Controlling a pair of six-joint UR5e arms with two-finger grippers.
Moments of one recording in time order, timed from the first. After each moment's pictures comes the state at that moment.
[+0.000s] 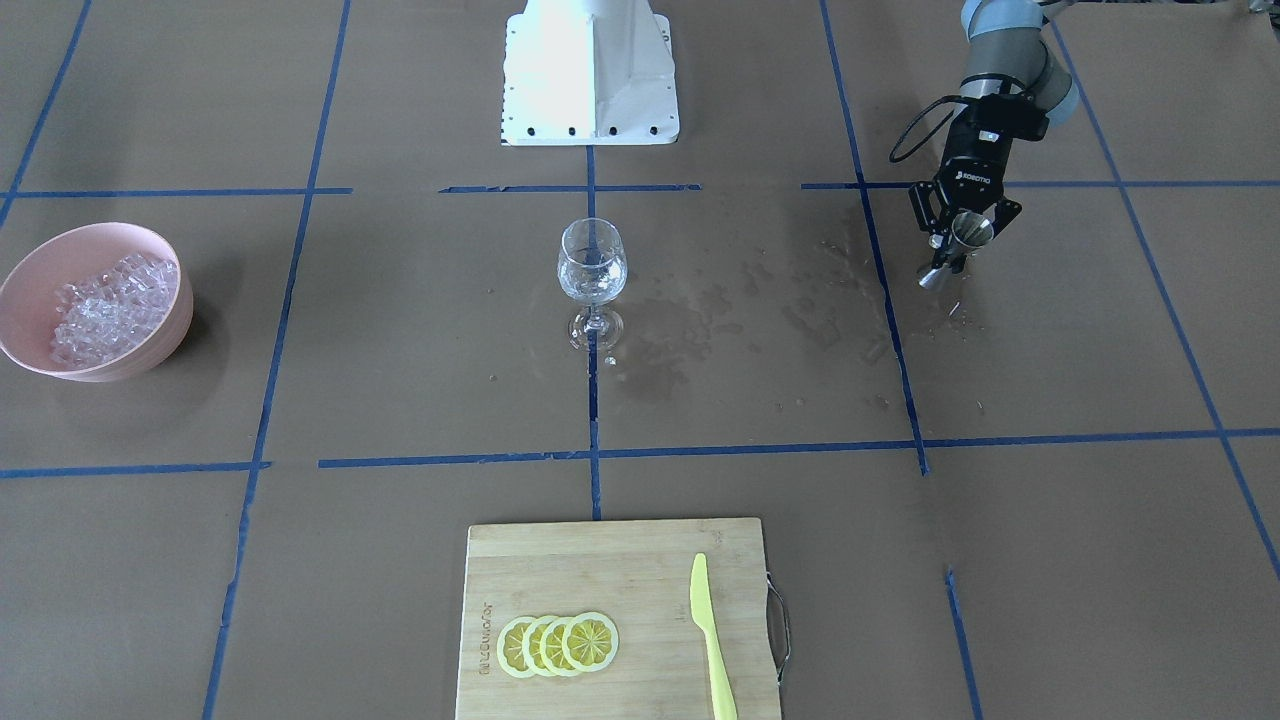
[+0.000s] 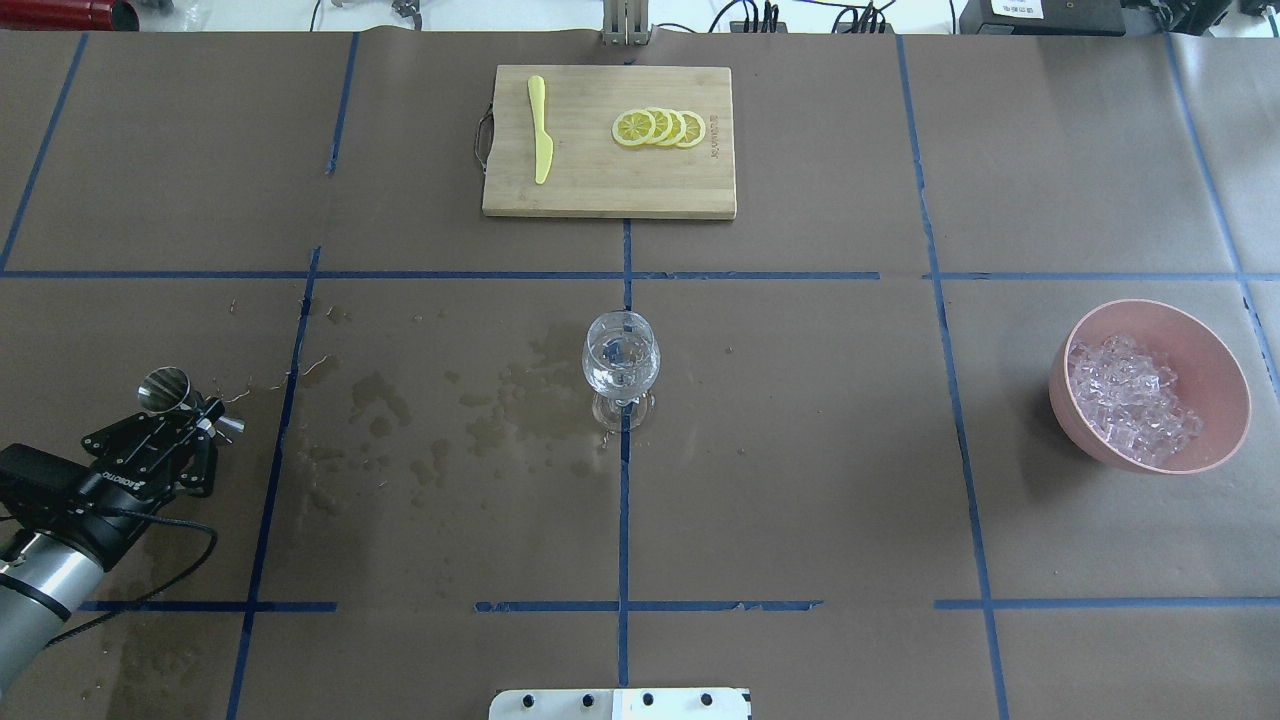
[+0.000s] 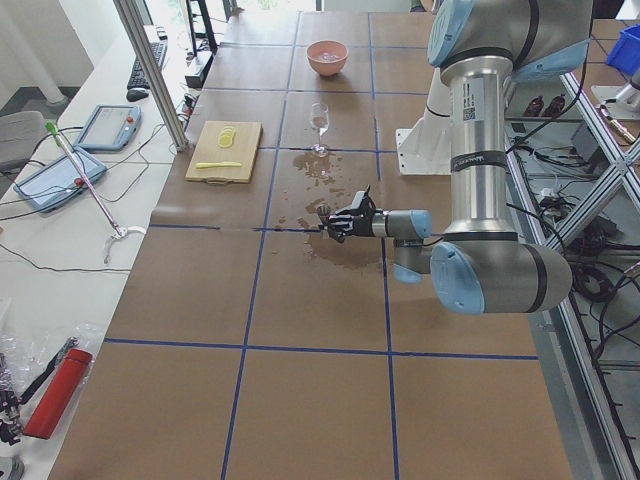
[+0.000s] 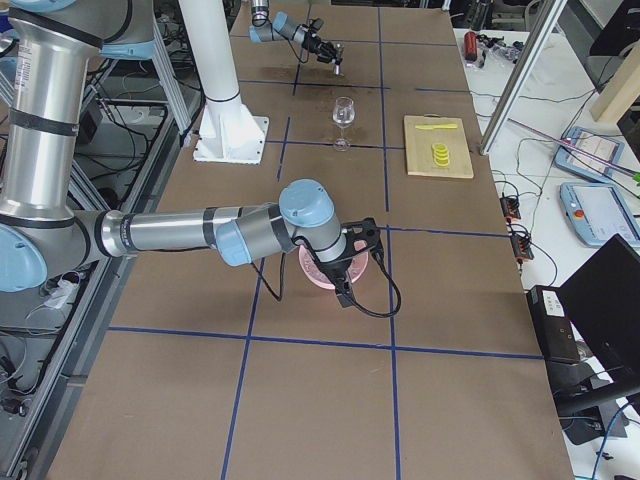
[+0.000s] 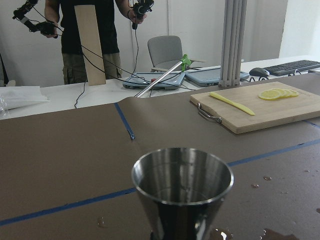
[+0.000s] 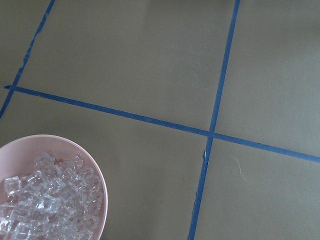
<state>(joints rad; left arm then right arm) -0.12 -1.39 -1.60 -3.16 -0.59 -0.84 1.59 -1.81 1.93 -1.29 2.36 0.04</state>
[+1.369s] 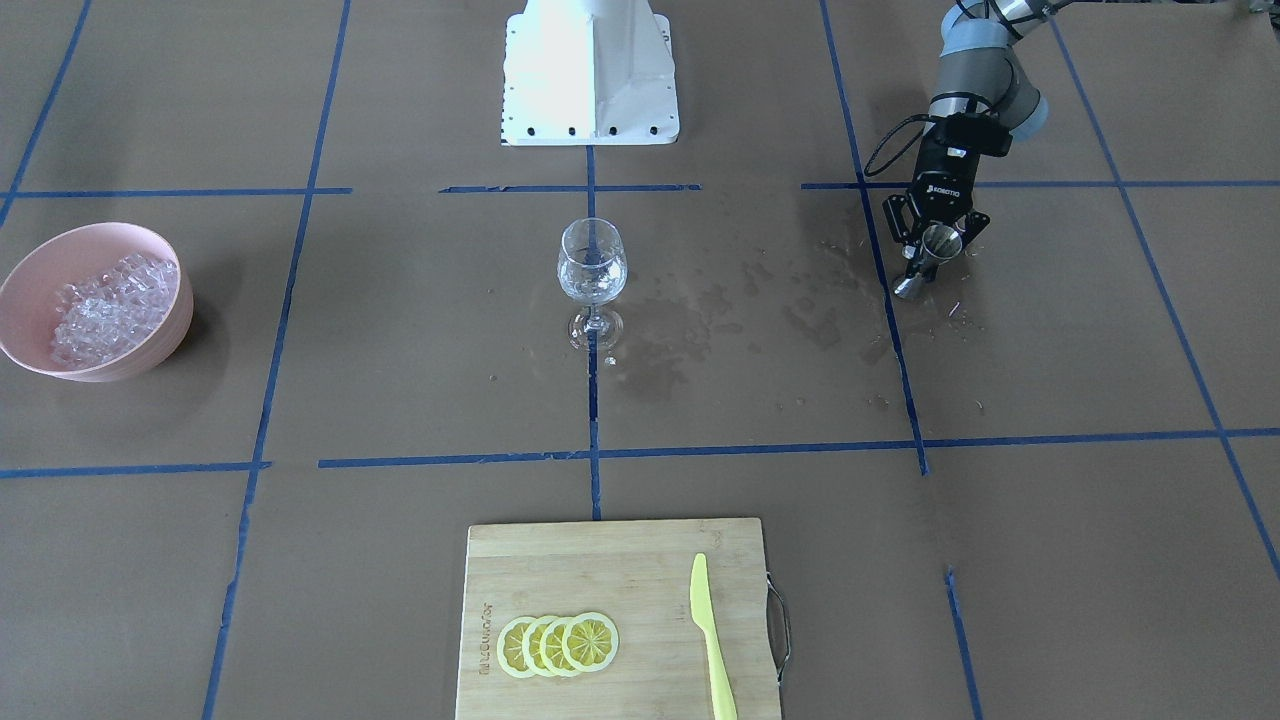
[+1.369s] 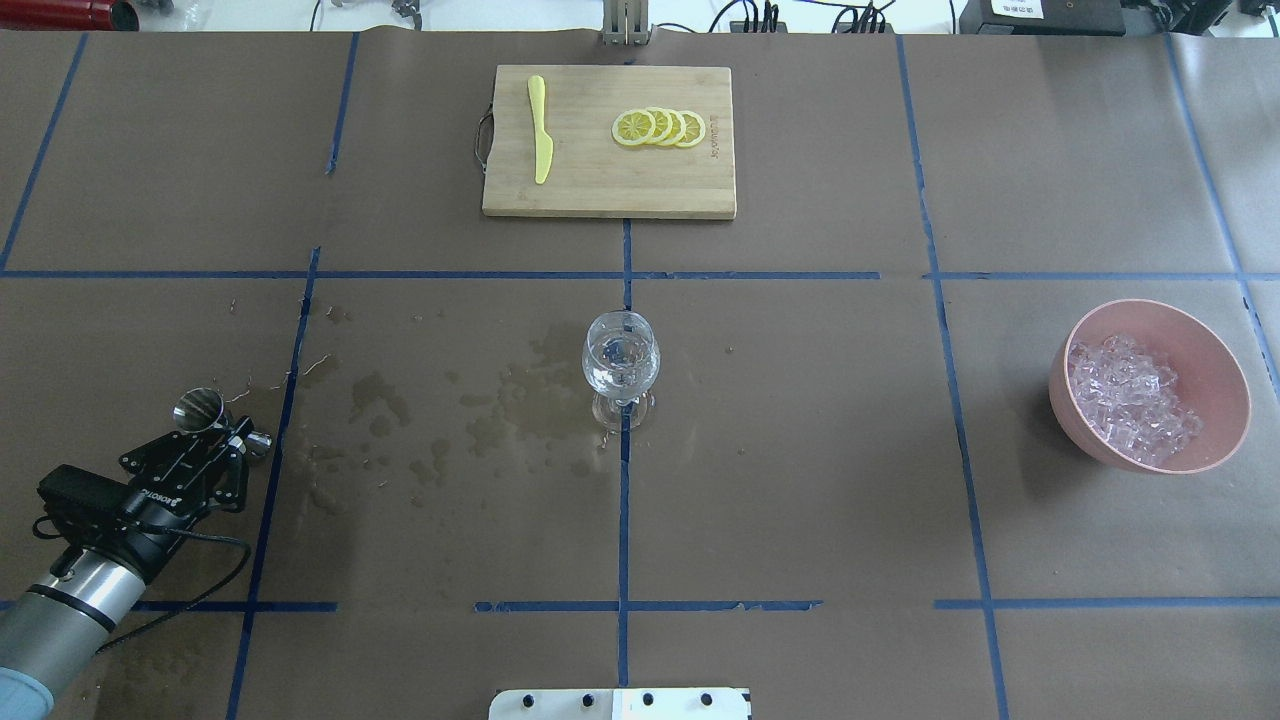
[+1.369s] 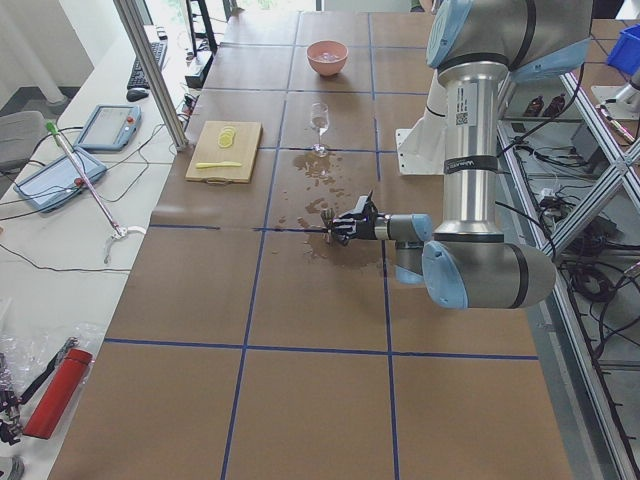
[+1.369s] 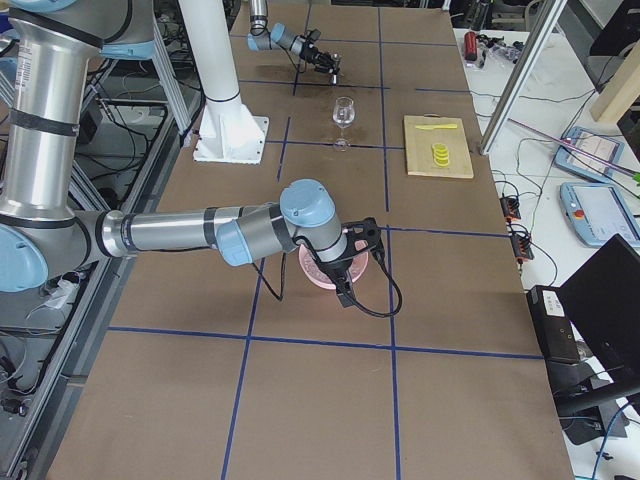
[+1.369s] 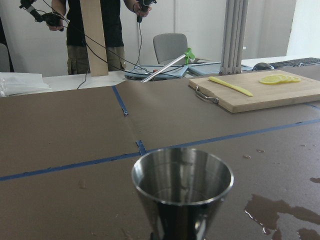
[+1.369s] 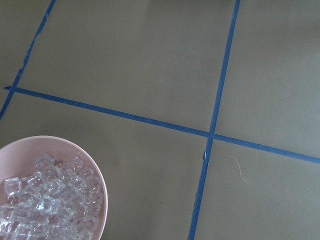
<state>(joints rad) -0.08 -1.45 -1.53 -3.16 -0.57 -0.85 1.59 -1.81 1.93 -1.29 2.36 0.04</state>
